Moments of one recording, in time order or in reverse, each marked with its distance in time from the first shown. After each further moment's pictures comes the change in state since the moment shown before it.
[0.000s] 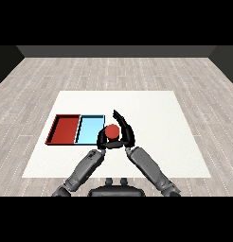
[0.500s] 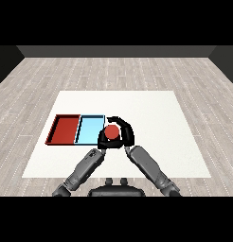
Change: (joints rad) left arm -0.018 0.002 -0.010 0.010 0.026 -0.026 0.020; right arm -0.025 0.003 -0.006 0.022 -0.037 0.009 -0.062
